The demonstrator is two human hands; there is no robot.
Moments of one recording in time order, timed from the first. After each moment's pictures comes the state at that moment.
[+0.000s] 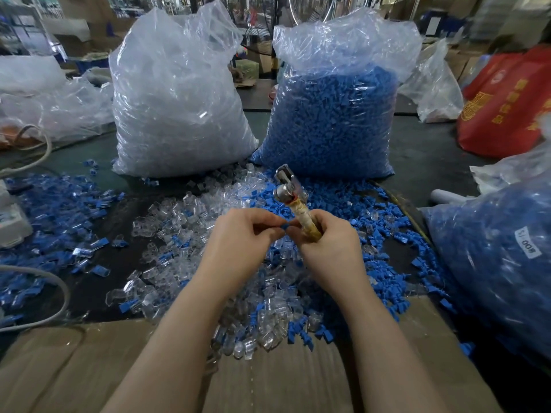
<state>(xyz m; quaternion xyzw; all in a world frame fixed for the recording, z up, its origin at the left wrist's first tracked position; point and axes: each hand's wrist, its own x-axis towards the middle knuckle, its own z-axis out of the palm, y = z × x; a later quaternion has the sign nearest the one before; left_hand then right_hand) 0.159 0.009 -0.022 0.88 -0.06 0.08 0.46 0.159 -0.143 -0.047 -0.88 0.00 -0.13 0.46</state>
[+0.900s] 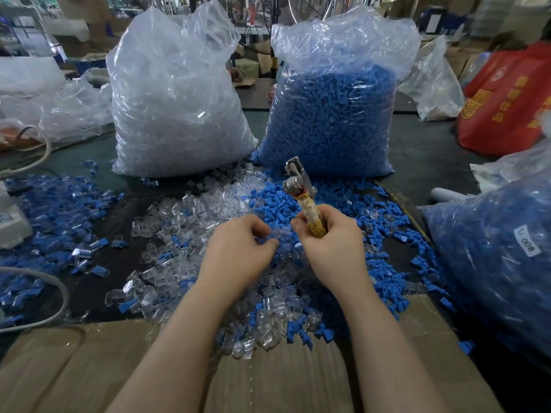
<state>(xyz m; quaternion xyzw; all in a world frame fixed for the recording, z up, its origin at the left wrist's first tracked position) 0.160 0.010 -0.038 0.93 -0.02 0.09 0.36 0.159 -0.144 -0.049 -0.84 -0.01 -0.18 0.51</state>
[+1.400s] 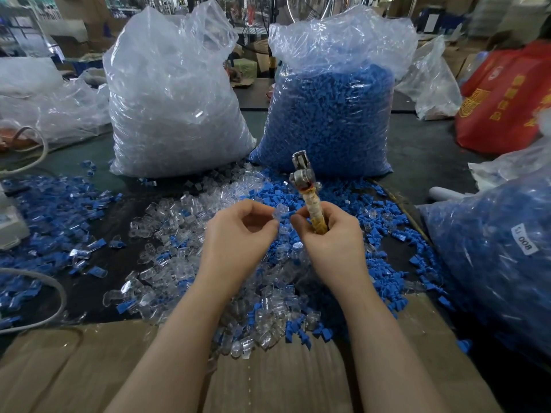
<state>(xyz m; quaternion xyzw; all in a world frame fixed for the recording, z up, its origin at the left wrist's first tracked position) 0.156 0.004 -0.027 0.81 -0.02 0.13 0.57 0.157 -0.144 -0.042 -0.81 -0.02 -0.17 0.56</state>
